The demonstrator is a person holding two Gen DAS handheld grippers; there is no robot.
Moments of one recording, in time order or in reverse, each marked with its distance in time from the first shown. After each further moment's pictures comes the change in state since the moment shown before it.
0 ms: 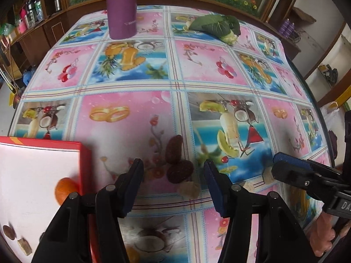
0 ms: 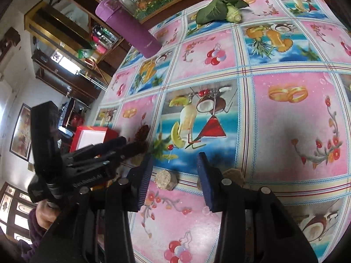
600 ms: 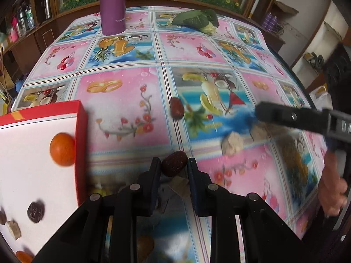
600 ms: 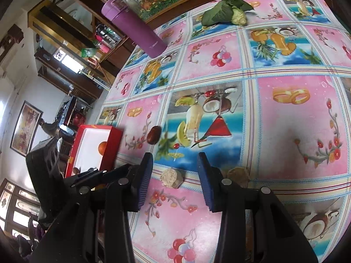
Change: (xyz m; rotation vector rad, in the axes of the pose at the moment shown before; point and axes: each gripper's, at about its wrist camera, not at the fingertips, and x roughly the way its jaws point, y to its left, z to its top) left arm -0.023 -0.004 -0.057 0.094 -0.040 -0.041; right arm -0.001 0.009 -0.002 -0.037 0.009 0.014
